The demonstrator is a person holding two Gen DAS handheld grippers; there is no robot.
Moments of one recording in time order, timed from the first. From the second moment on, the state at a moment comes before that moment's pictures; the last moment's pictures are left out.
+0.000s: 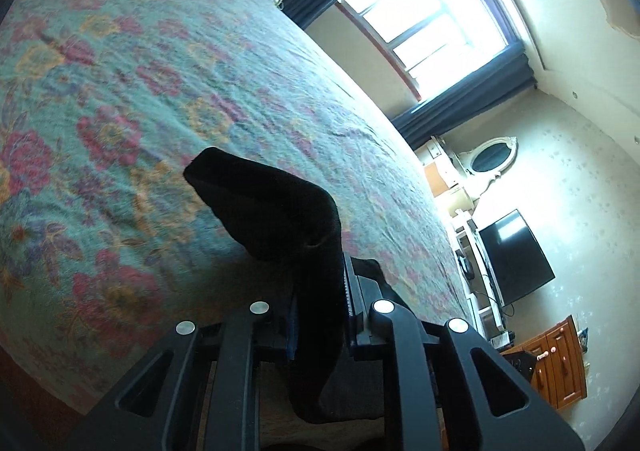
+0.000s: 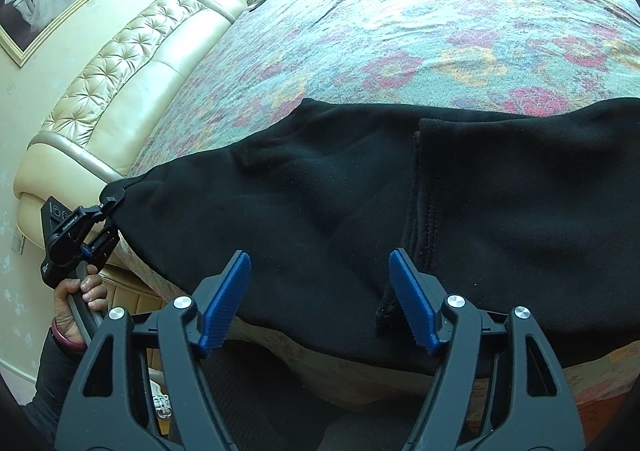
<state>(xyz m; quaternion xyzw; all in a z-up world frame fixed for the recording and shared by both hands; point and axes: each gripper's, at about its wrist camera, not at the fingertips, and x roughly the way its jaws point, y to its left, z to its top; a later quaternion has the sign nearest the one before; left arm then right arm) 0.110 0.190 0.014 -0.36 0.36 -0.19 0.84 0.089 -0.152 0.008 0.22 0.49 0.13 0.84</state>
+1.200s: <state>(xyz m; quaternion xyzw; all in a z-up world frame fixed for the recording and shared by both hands) 0.111 -0.103 -0.018 -0.07 0.43 -0.37 0.82 0.163 -0.209 -0.025 0.40 0.51 0.26 0.71</state>
